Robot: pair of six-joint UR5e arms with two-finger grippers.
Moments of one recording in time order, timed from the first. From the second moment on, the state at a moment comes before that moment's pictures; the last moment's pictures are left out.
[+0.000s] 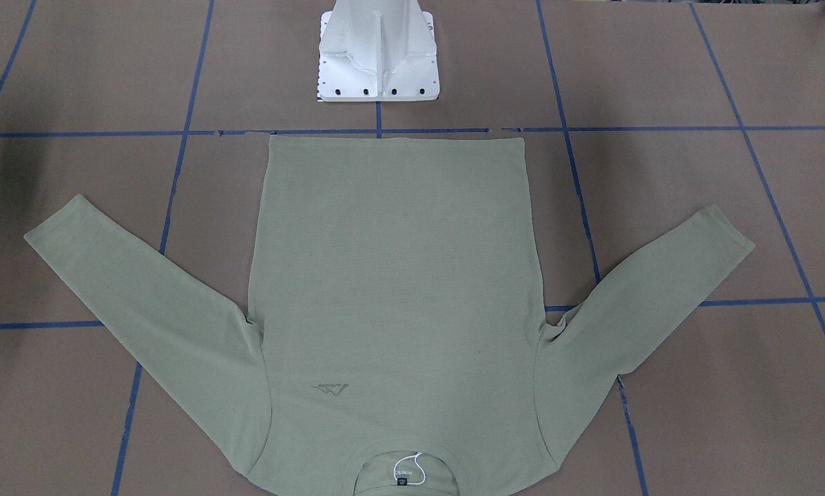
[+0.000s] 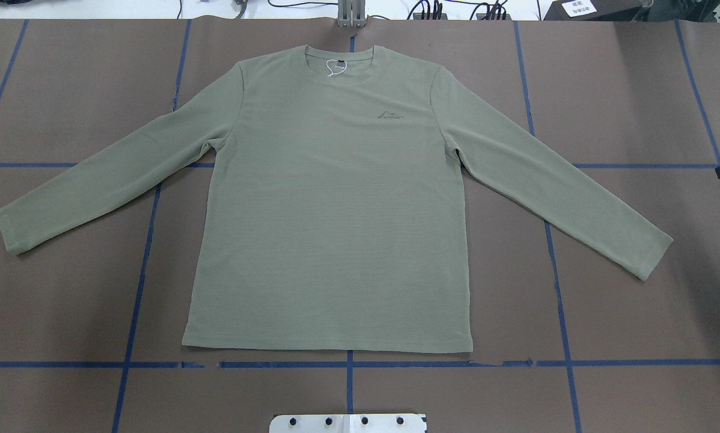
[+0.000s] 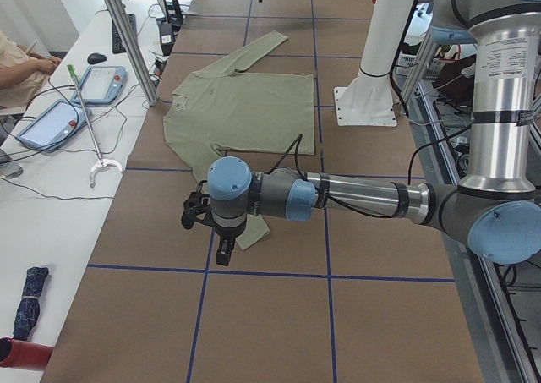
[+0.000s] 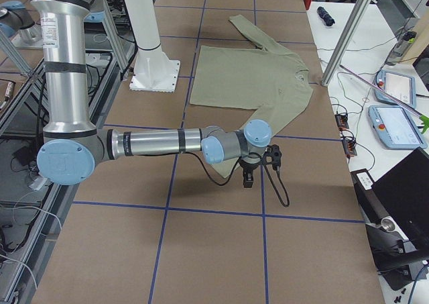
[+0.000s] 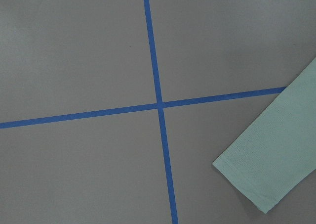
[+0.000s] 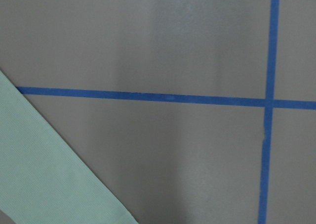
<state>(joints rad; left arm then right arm) -1.60 -1.53 -1.72 -1.61 -2.39 0.05 1.31 -1.58 1.62 -1.32 2.42 0.37</state>
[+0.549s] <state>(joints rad) -1.60 -1.53 -1.73 -1.61 -2.39 0.05 1.06 -1.67 1.61 -0.86 2.31 0.91</state>
